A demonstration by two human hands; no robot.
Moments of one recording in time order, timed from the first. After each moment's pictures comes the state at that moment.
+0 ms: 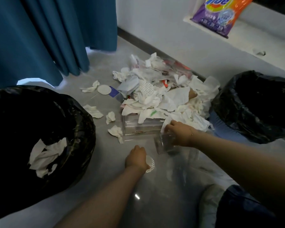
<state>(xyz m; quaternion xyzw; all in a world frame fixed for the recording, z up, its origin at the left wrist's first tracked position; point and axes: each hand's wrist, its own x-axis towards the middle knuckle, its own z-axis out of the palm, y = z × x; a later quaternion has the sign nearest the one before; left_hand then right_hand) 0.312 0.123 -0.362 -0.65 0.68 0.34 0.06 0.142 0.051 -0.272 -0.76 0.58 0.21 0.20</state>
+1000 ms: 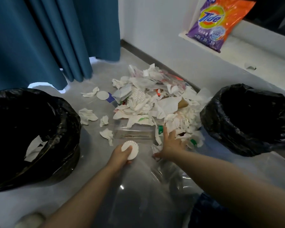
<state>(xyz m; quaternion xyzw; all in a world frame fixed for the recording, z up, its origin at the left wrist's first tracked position) 0.303 0.134 -0.316 -0.65 0.27 0.61 -0.36 0.117 0.071 -0.310 -0.64 0.71 0.21 0.22</state>
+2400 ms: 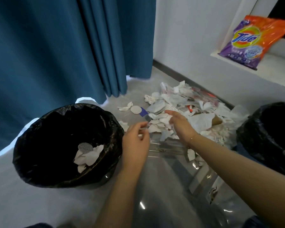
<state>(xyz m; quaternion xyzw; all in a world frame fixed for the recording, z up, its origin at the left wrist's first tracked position) 0.359 0.132 -0.179 -0.69 0.48 0.22 -0.49 0.227 0.033 -0.189 -0.54 0.55 -0.33 0.55</state>
